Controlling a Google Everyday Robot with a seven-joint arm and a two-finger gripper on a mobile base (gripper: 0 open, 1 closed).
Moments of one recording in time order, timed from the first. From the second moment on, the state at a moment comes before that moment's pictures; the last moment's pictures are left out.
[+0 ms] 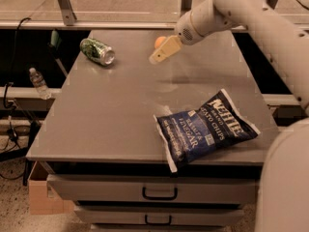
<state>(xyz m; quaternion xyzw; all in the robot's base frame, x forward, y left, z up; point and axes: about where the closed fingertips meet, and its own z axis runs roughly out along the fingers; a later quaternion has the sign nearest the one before) 0.752 -0.042 0.895 -0.49 0.77 0.15 0.40</state>
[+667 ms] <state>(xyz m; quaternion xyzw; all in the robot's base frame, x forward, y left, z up) 0.812 -0.055 0.859 -0.40 0.79 0.19 0.44</state>
